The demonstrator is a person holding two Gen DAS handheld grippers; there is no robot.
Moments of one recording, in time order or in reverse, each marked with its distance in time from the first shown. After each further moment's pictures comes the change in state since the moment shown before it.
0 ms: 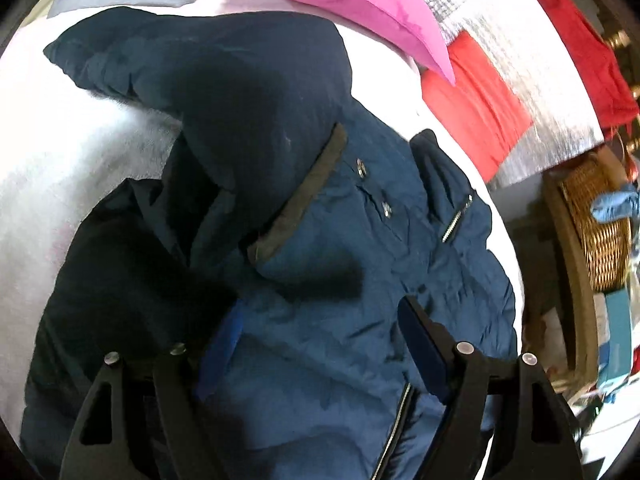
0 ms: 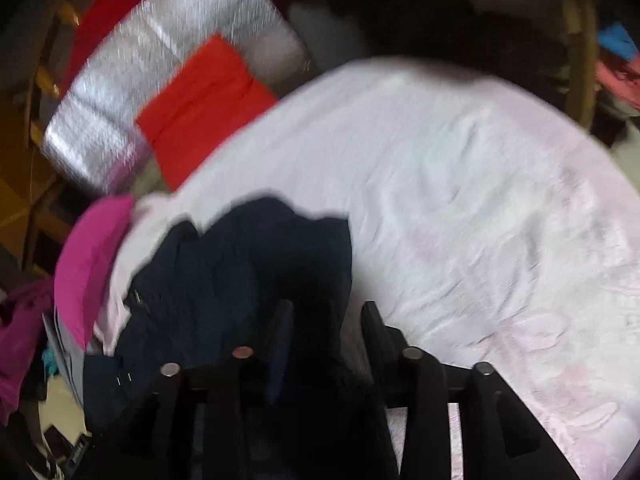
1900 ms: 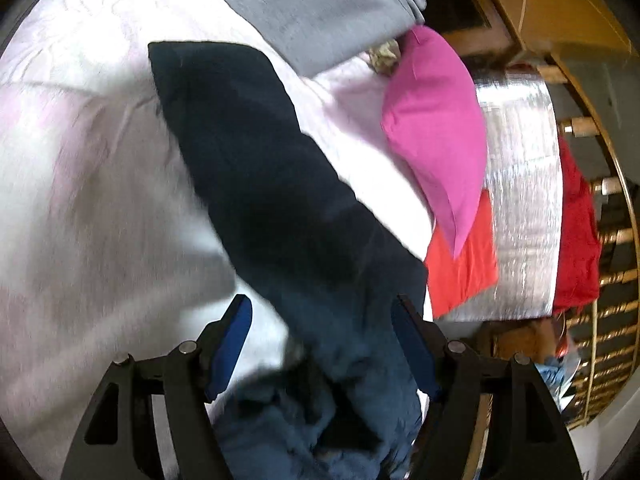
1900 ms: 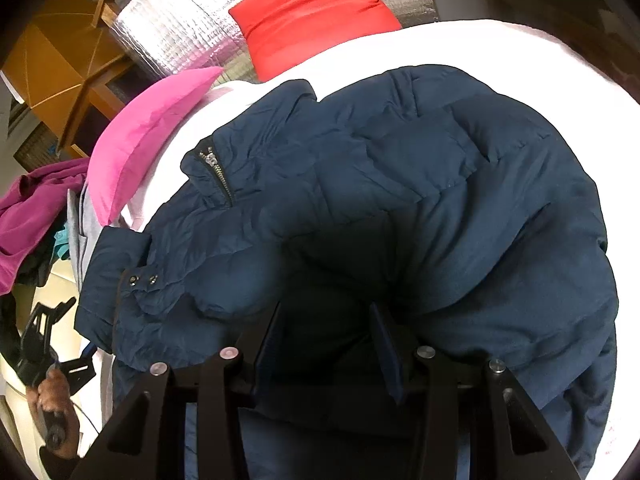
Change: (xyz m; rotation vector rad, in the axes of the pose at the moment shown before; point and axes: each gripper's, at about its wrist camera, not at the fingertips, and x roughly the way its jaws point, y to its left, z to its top) left arm -0.048 0.144 0.109 -0.448 -0.152 -0.251; right arm 0.075 0.106 -0.094 -0.285 0.279 0.161
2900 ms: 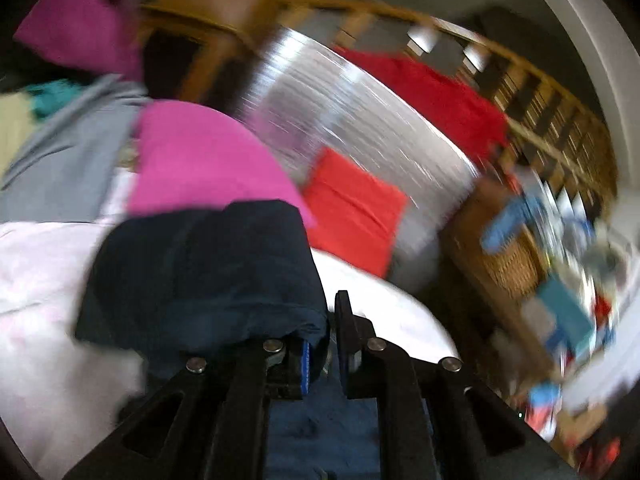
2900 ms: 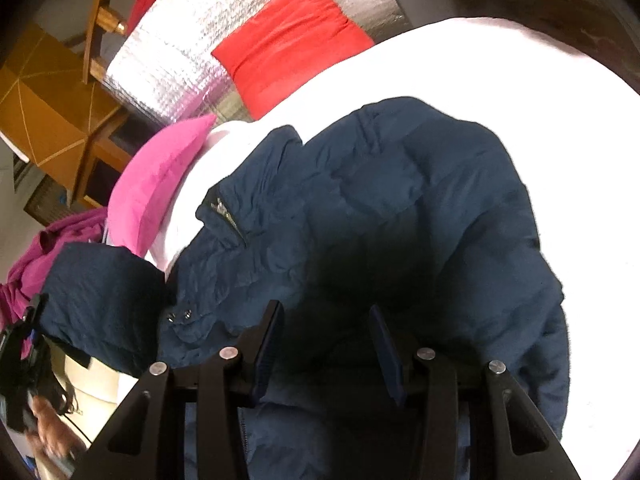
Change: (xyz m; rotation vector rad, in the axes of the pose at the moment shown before) left arm -0.039 -0.195 -0.160 0.844 -0.110 -0.154; right arm -0.050 -0.023 0.007 0.159 -0.088 0.077
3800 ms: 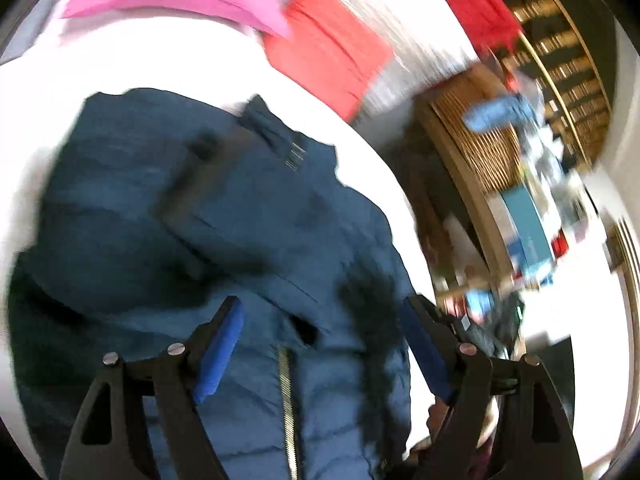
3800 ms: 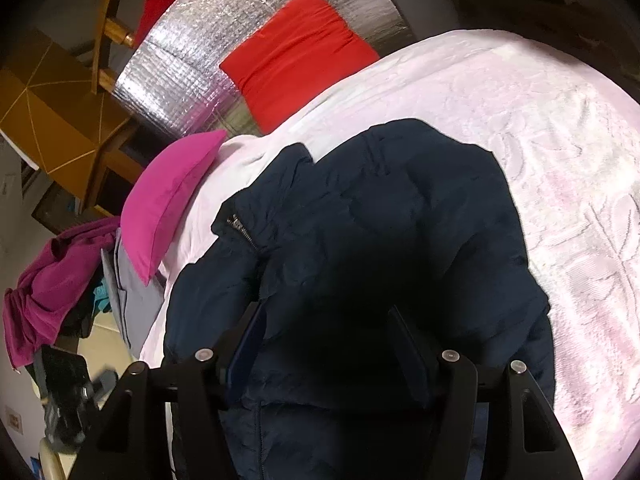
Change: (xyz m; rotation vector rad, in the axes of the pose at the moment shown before) left arm 0.065 0.054 -0.059 -0.215 0.523 -0.176; right arm -0.007 0.013 0.003 -0.020 -0.013 0.023
